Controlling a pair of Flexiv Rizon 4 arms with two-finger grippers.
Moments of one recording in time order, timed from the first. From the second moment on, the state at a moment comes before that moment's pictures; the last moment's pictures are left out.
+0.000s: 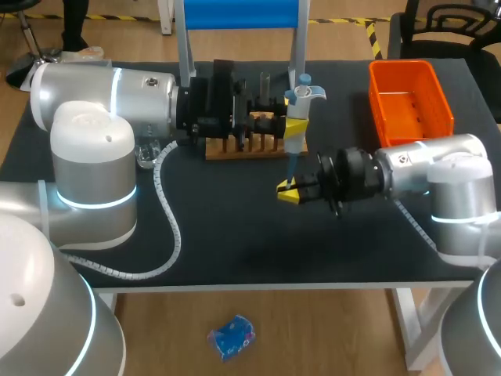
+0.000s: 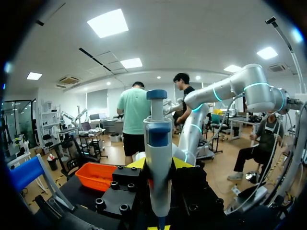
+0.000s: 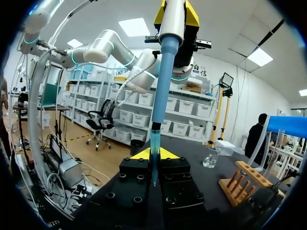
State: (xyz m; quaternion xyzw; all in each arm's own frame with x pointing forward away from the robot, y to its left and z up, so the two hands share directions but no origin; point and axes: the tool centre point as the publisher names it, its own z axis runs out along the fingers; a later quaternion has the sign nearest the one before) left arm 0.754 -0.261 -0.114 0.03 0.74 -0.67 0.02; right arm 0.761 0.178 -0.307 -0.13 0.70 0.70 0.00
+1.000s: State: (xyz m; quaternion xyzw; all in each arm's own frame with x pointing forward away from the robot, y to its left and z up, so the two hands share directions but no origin) left arm 0.755 -0.261 -0.111 0.03 0.74 -0.67 0.02; right arm 0.760 0.174 -0.302 -0.12 0.71 0.70 -0.02
